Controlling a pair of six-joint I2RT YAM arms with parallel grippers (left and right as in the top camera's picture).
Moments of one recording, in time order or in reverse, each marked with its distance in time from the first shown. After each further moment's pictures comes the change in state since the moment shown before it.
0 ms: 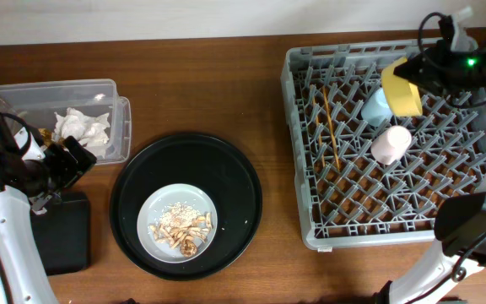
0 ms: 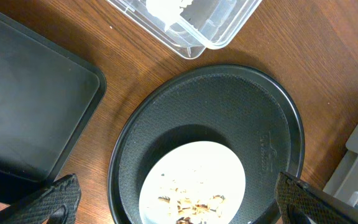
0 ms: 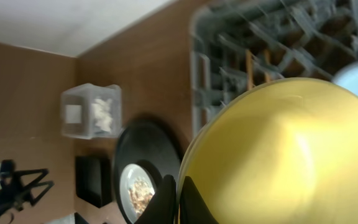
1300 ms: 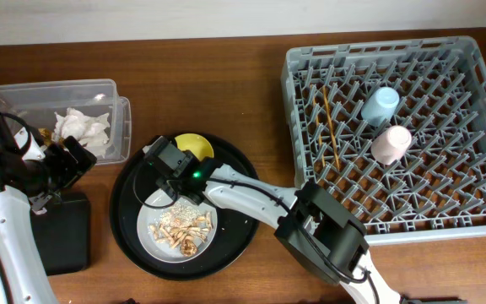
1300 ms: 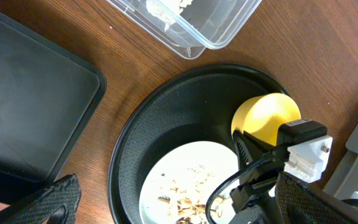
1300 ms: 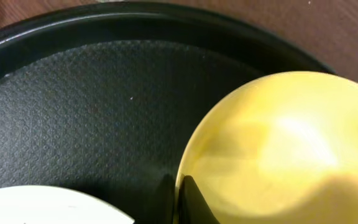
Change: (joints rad) left arm 0.000 0.000 0.000 0.000 0.000 0.000; right arm 1.307 0.250 -0.571 1.125 0.967 0.172
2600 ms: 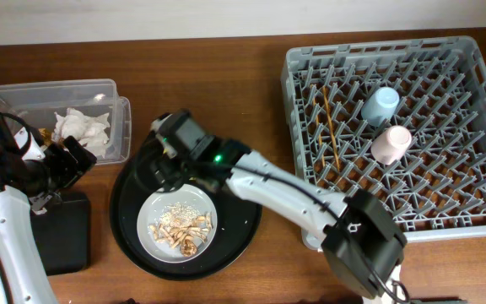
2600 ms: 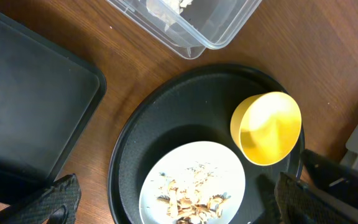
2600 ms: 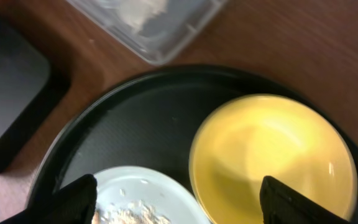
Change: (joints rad) left arm 0.000 0.000 0.000 0.000 0.000 0.000; right arm -0.042 -0.201 -0.013 -0.070 -0.174 0.091
